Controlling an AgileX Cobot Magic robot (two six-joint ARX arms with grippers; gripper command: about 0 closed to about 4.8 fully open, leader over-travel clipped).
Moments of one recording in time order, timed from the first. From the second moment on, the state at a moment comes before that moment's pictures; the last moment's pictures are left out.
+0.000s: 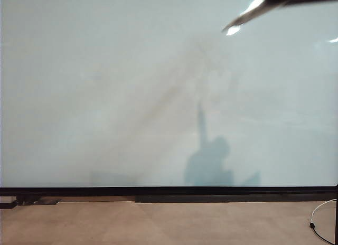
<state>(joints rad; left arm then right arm) 0.04 0.00 0.00 -0.14 0.07 0.12 0.51 0.80 0.53 0.22 0.04 -0.11</state>
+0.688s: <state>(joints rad) 0.04 0.00 0.00 -0.14 0.07 0.12 0.58 1.32 0.72 0.77 -0.10 -0.08</state>
